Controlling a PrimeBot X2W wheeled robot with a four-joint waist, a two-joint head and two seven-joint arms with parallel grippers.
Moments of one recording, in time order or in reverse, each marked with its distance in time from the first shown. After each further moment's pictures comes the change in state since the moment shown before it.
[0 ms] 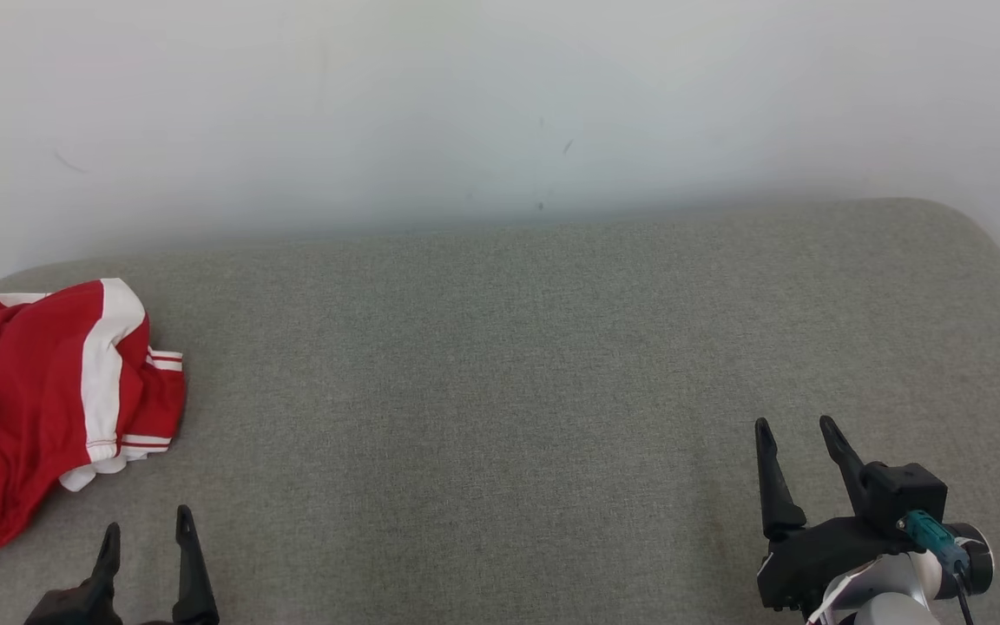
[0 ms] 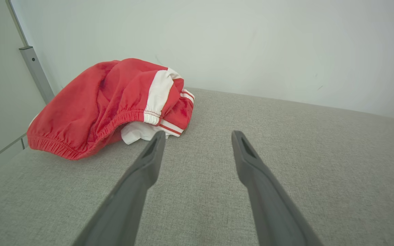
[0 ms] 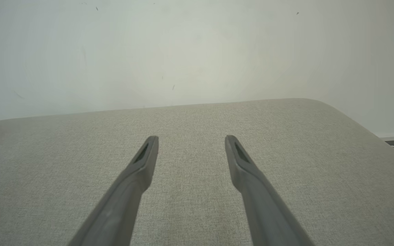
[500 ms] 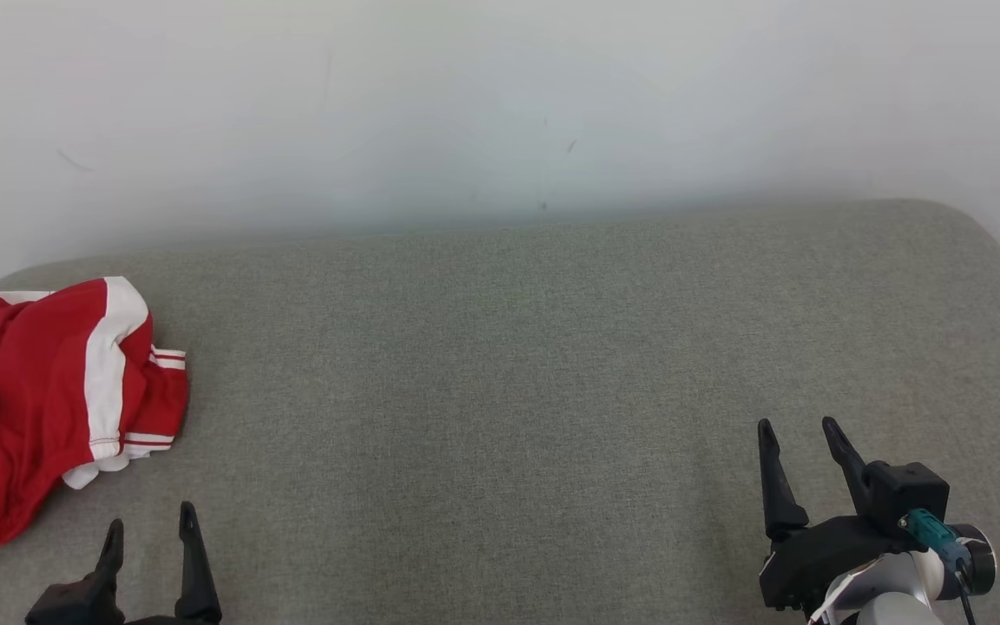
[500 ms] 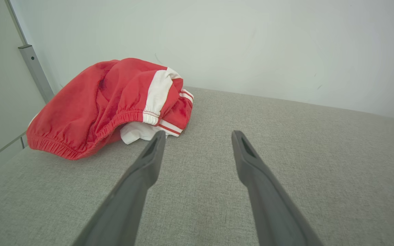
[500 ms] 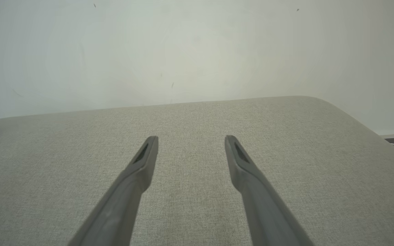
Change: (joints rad) left arm 0.000 -0.005 0.000 -0.019 0.006 0.000 0.026; right arm 0.001 0.000 -0.007 0.000 -0.001 0.000 0.013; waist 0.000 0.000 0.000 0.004
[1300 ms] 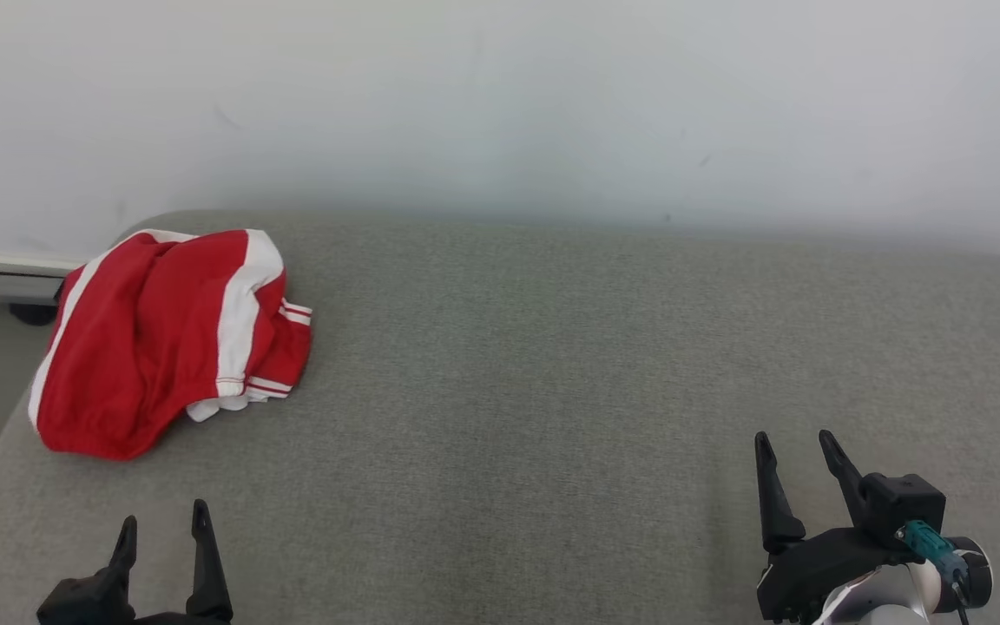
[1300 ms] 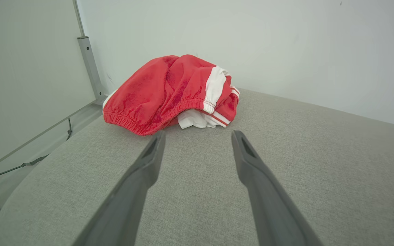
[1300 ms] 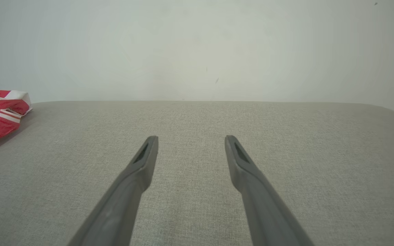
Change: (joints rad) left arm 0.000 -0.004 -0.019 -0.017 -0.006 0.000 0.025; right arm 0.025 0.004 -0.005 -0.010 0.000 0.000 0.008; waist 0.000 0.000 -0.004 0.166
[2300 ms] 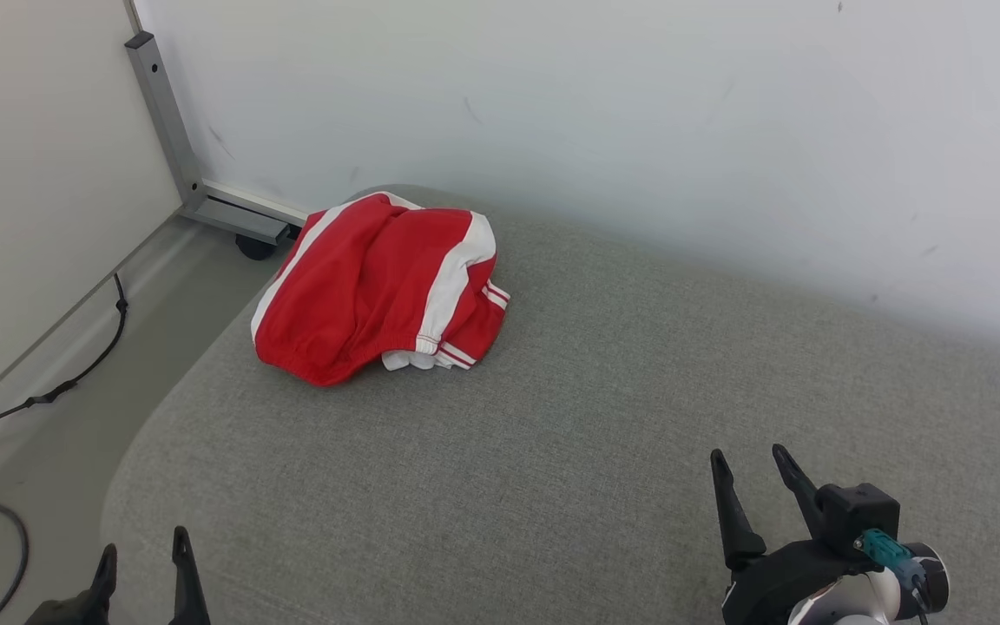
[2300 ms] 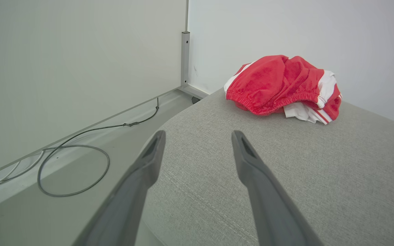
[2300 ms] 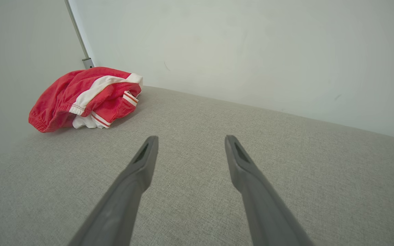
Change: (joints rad) left arm 0.044 0.016 0.031 -0.012 0.007 0.000 0.031; right arm -0.002 0.031 0.059 0.018 0.001 0.019 0.010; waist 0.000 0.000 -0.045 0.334
